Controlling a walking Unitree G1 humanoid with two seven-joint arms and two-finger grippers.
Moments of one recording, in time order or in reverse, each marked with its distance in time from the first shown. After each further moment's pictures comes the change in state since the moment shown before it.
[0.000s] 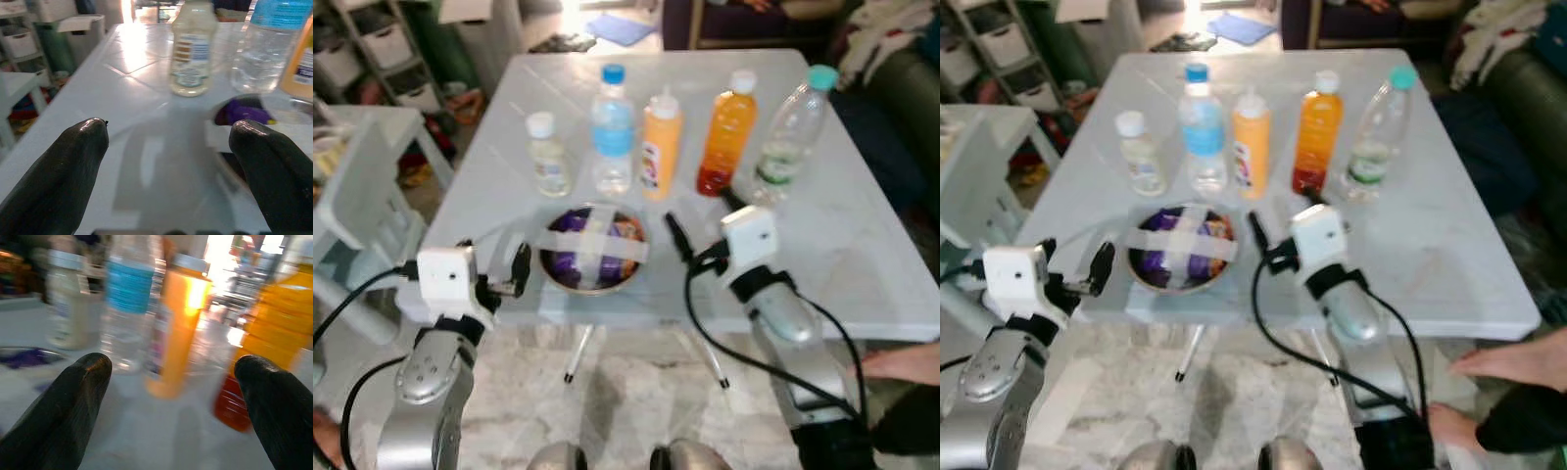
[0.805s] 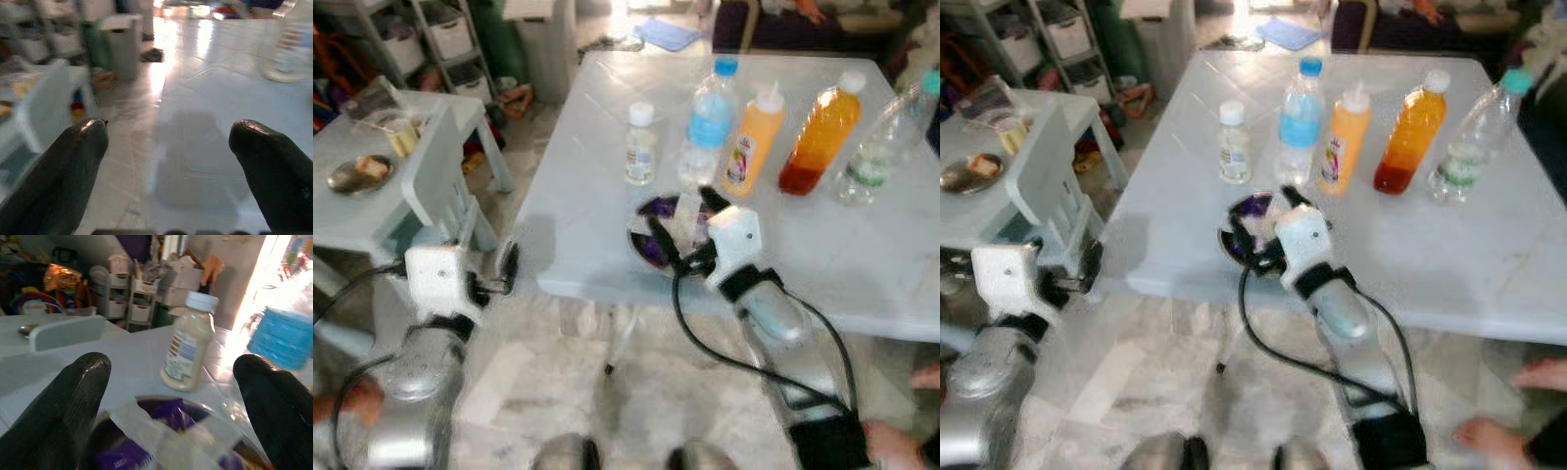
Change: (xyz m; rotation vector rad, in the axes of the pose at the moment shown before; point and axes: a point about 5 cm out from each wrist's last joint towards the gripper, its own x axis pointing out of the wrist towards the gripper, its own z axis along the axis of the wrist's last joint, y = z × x) left arm 0.004 -0.001 -0.002 0.013 0.011 -0.017; right arm 0.002 0.003 0.000 -0.006 -0.001 0.029
